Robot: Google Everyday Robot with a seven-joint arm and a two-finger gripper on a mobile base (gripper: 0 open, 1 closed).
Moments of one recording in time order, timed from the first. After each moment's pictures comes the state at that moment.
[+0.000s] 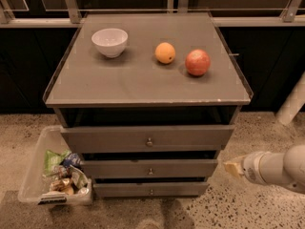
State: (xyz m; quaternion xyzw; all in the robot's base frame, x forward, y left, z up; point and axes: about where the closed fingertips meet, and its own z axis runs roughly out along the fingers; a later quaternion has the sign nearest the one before) arm 0.475 -0.276 0.609 -0.21 0.92 0.12 0.31
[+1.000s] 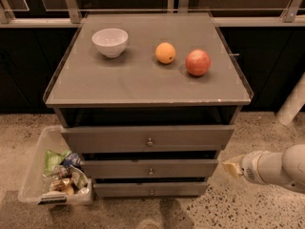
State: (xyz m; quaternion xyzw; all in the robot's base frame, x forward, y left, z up) arm 0.469 -0.275 0.612 -0.21 0.92 0.11 0.31
